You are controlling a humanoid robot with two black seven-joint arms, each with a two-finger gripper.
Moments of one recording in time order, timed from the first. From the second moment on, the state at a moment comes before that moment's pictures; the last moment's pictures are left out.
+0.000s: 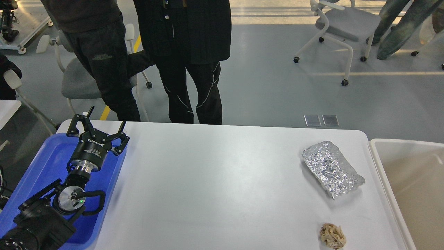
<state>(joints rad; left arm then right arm) -0.50 0.34 -0.88 -0.55 -0.07 -0.64 -0.50 0.61 -0.74 0.34 0.27 -0.16 0.21 0.50</state>
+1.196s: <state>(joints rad) -0.50 0.34 -0.88 -0.55 -0.07 -0.64 -0.50 0.31 -0.52 1.00 0.98 -0.16 0.16 0.53</state>
